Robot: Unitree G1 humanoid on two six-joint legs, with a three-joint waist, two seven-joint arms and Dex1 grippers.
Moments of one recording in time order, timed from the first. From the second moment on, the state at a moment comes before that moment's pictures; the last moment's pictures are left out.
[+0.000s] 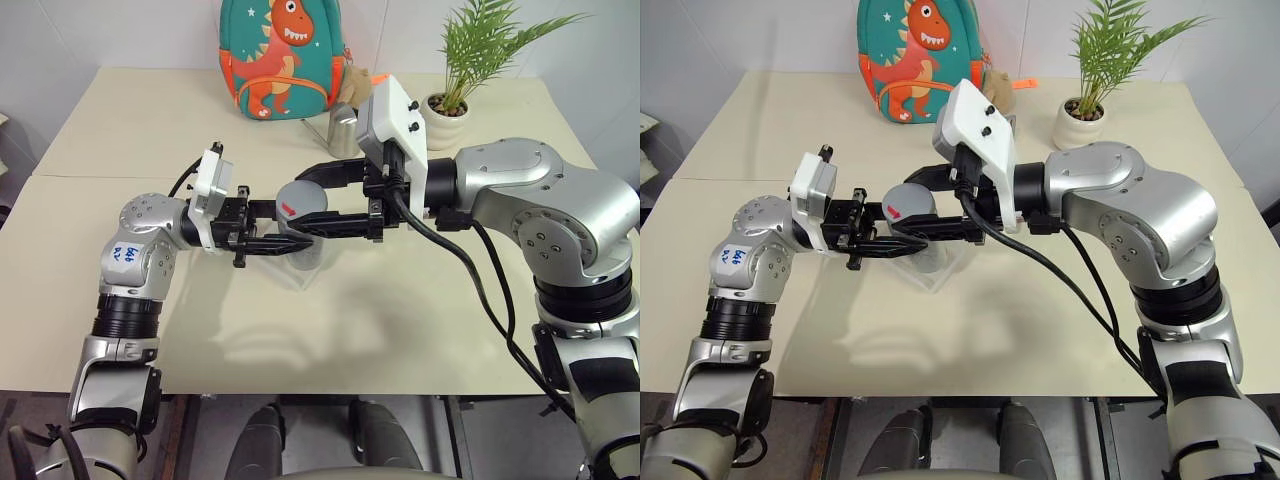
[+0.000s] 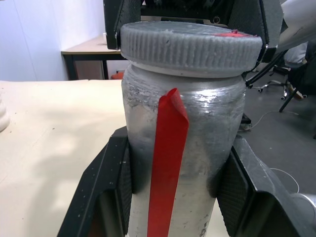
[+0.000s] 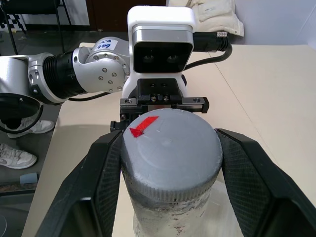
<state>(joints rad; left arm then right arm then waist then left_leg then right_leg) -0.72 0.52 0.02 0.17 -0.53 0.31 -1.38 -1.03 -0.59 0.19 -0.35 0.72 0.95 0.81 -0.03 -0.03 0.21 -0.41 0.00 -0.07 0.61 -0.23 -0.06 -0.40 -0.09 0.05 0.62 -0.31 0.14</state>
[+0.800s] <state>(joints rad) -0.69 0.52 0.03 0.16 -0.55 0.29 -1.34 -1.03 -0.56 0.19 -0.30 0.72 0.92 0.80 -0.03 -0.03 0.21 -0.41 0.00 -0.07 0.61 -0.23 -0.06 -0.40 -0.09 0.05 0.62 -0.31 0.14</state>
